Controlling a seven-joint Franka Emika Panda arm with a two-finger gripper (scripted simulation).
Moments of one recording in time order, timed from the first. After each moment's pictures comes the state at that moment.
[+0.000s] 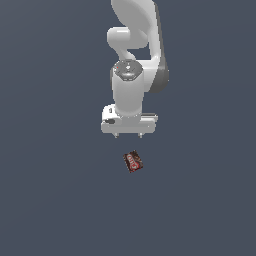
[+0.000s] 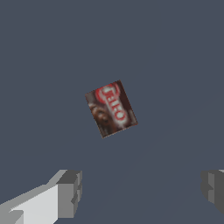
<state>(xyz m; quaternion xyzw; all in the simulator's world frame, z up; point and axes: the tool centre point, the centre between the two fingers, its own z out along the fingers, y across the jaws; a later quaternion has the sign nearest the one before) -0.009 0.002 0.166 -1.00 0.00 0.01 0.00</state>
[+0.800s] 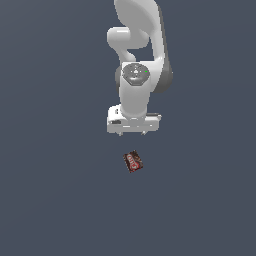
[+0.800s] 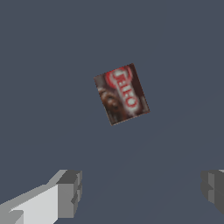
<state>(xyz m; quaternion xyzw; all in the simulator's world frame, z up) -0.026 0.018 0.155 -1.00 -0.02 0.04 0.00</state>
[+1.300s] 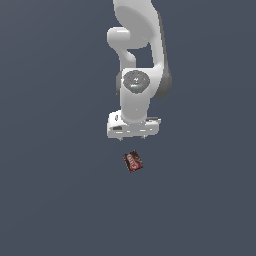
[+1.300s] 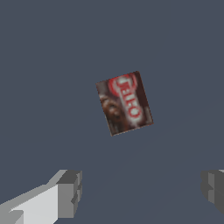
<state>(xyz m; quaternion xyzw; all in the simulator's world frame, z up) -0.013 0.018 0.140 -1.00 -0.05 0.03 0.00</state>
